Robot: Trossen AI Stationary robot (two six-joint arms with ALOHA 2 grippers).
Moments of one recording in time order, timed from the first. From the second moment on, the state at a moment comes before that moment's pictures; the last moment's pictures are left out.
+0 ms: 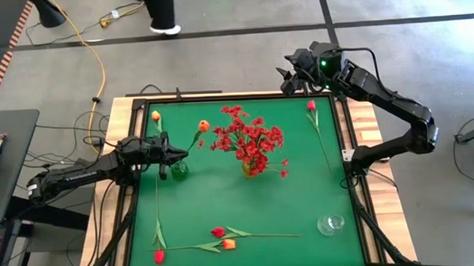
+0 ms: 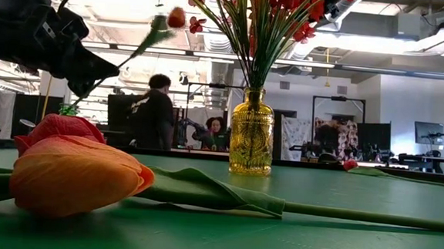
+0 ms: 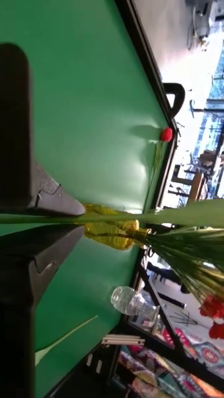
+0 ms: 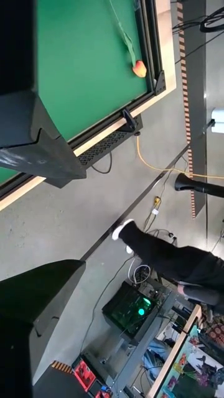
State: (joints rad) left arm 0.38 0.29 0.01 0.17 0.27 -0.22; right arm -0.55 1.27 1.43 -0.49 0.24 -0.21
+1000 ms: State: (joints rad) left arm 0.38 0.36 0.33 -0.27 0.15 -0.22; right arm -0.55 1.27 1.43 -0.49 0.24 -0.22
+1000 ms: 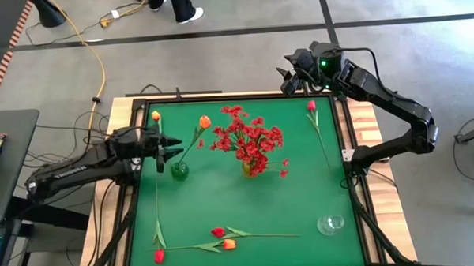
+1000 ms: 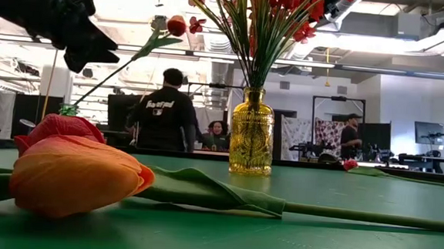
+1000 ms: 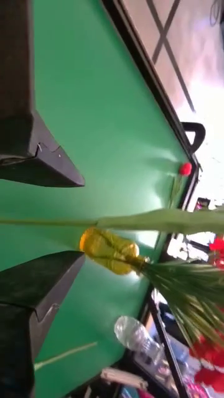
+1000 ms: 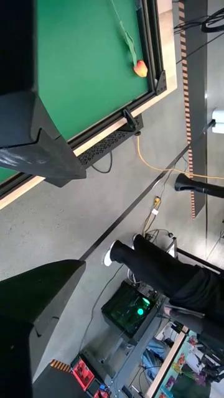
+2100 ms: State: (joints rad) left arm 0.38 0.69 0.35 0.04 0.25 -0.22; right arm -0.55 1.27 1.43 -0.49 0.24 -0.22
